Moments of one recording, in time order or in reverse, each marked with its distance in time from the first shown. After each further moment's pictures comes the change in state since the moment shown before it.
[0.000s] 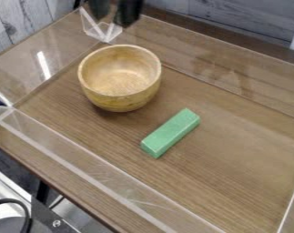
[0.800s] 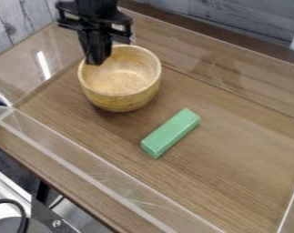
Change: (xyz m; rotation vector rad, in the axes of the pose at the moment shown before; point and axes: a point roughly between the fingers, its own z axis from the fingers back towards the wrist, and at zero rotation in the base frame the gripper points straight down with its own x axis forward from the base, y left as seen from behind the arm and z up) arm -0.015 0.002 -0.051 0.005 -0.068 -0.033
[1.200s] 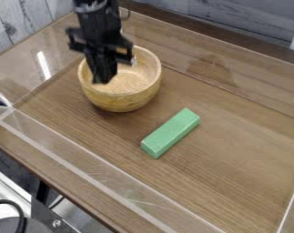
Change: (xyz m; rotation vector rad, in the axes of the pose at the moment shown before) arm 0.003 0.007 -0.041 -0.067 -0.032 -0.030
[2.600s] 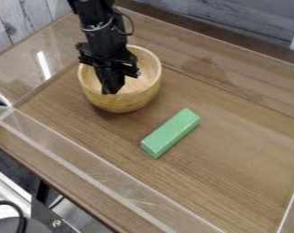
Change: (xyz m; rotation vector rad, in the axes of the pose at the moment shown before) arm 0.011 -0.014 -0.022 -0.047 -0.023 -0.063
